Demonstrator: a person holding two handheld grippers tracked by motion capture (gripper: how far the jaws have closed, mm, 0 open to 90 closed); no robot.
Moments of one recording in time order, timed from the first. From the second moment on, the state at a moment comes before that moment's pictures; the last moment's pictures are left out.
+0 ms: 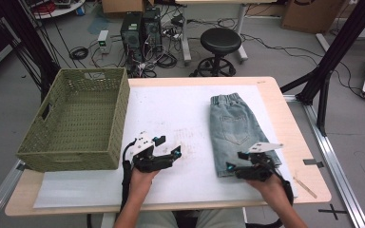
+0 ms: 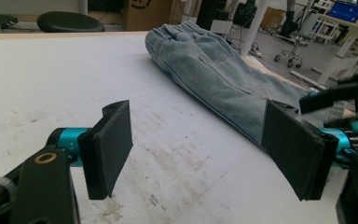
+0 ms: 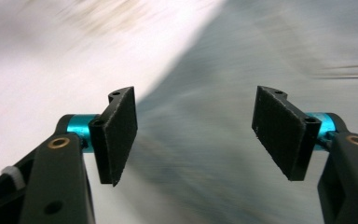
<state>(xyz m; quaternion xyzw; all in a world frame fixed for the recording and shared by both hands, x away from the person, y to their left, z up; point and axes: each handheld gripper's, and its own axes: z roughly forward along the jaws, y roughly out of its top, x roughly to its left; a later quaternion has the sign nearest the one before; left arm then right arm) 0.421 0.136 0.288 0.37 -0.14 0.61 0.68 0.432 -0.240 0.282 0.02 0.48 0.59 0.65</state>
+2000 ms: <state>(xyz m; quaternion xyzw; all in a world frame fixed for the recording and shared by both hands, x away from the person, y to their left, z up) 0.413 0.053 0.312 0.44 -0.15 0.60 0.65 0.399 -0.320 0.320 0.02 0.38 0.65 0.66</state>
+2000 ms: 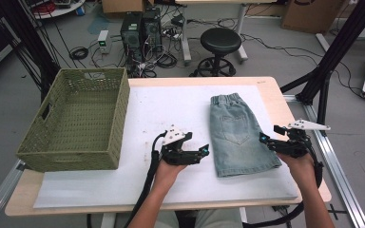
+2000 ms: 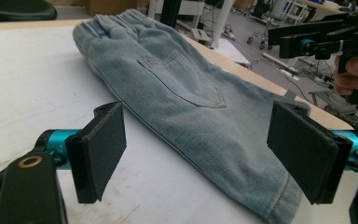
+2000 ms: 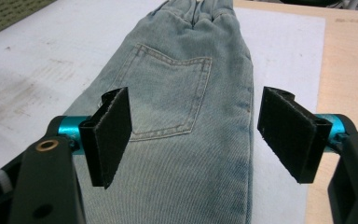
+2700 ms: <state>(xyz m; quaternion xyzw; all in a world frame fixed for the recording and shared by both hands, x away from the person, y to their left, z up) 0.450 -0.017 0.336 0.47 -0.01 0.63 0.62 0.415 -0.319 0.323 0.06 0.38 0.64 0.67</state>
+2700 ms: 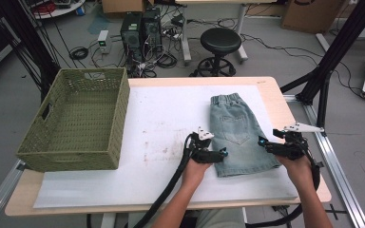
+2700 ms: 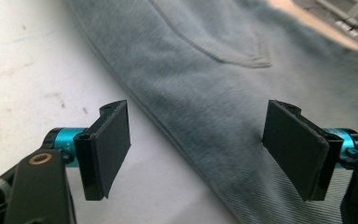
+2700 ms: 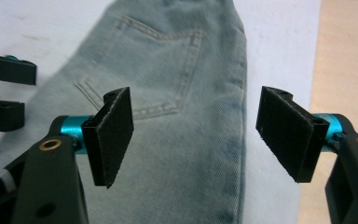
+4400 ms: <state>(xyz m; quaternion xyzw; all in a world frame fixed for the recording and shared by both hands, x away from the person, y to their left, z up) 0.445 0.081 0.301 0.51 -0.02 0.57 0.64 0.440 -0.245 0.297 0.11 0.48 0.53 0.69</state>
